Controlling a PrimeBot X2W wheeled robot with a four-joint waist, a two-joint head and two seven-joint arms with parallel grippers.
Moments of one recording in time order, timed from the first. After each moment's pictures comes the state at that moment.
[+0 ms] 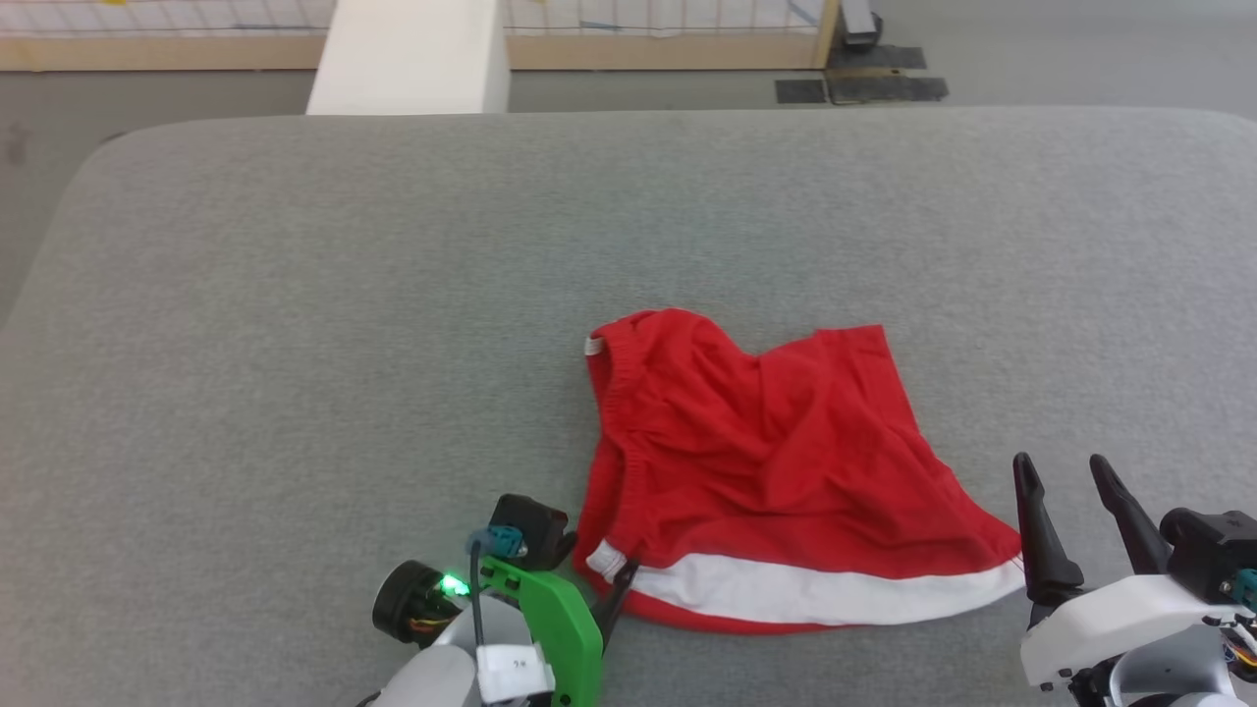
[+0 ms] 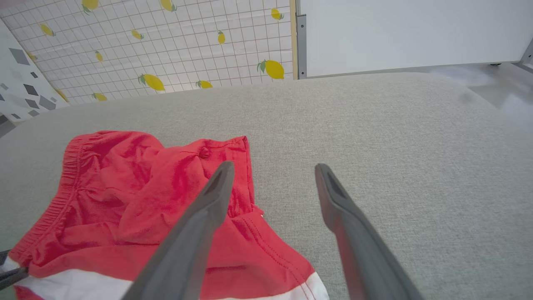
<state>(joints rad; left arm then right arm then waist) -0.23 0.18 -0.54 0.35 -0.38 -0.12 0.17 0.06 -0.05 -0.13 -0.02 0.17 0.13 0.02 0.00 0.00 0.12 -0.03</state>
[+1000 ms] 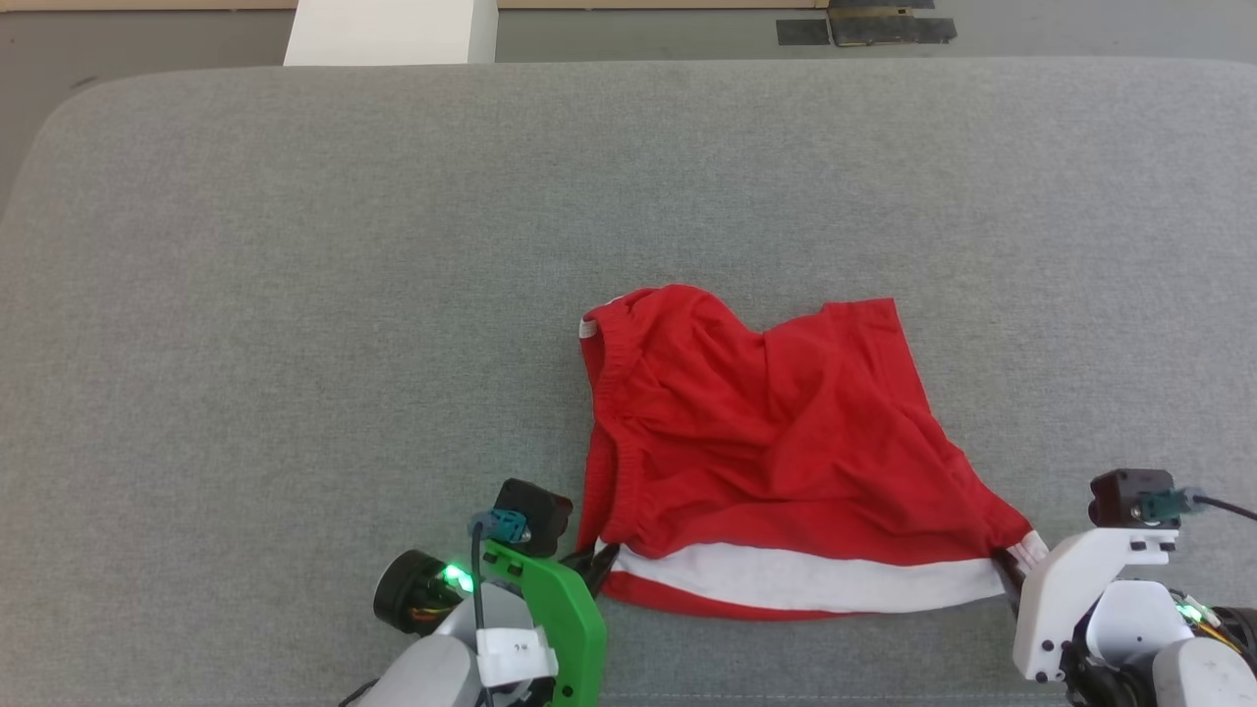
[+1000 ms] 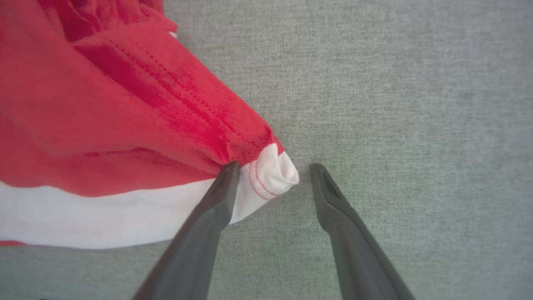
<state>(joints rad) -0.23 0.21 -0.57 0.26 -0.44 -0.10 0.27 -0.08 -0.06 -0.16 0.24 0.12 0.13 0.56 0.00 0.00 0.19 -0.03</state>
